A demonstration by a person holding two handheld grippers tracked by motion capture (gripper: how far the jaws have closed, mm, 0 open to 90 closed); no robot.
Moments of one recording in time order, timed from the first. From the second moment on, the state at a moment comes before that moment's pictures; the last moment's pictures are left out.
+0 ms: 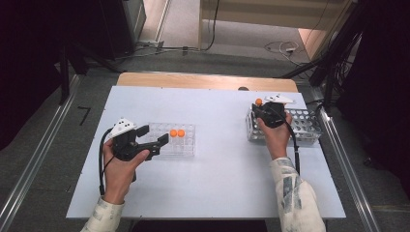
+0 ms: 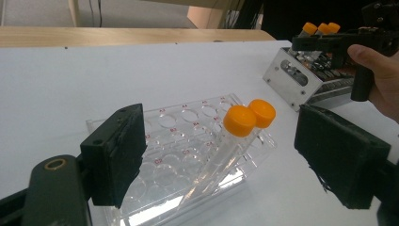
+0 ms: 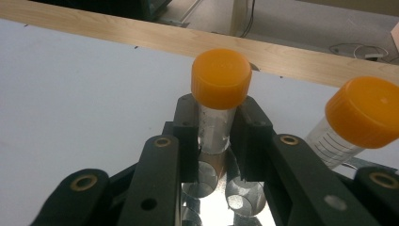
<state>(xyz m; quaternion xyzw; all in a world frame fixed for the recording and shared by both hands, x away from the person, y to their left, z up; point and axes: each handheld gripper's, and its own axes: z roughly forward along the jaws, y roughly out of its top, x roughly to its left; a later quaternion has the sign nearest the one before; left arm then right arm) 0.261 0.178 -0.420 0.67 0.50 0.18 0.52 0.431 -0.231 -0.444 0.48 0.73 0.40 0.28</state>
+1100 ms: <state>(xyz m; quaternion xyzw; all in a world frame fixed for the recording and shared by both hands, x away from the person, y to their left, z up) 0.260 0.179 -0.421 0.67 0.50 0.18 0.52 0.415 -0.238 -0.404 0.46 0.71 0.44 0.30</state>
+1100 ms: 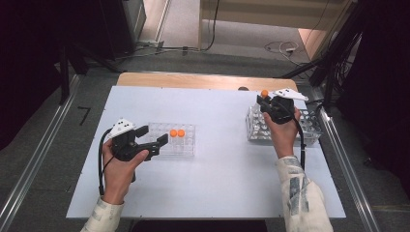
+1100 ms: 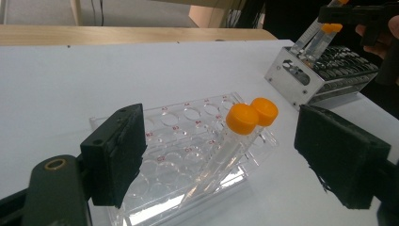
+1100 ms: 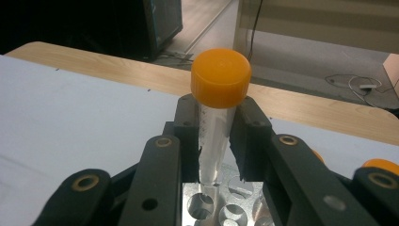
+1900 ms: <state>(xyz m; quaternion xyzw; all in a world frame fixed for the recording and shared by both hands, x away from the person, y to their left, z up) 0.259 0.180 -0.420 0.67 0.50 0.19 0.52 0.407 -0.240 -0.395 0.45 0.70 0.46 0.30</state>
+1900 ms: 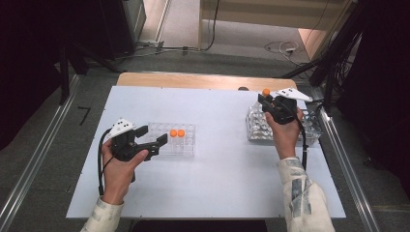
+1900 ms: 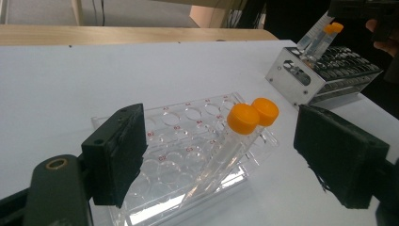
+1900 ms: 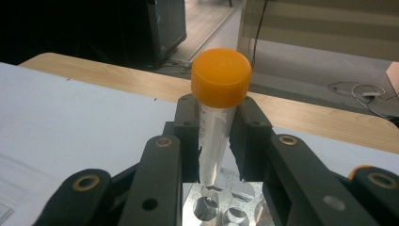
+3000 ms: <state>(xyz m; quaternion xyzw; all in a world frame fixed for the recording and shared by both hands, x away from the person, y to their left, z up) 0.255 0.183 -0.414 0.66 0.50 0.19 0.52 0.361 -0.213 -0.382 0.38 0.74 0.49 0.26</state>
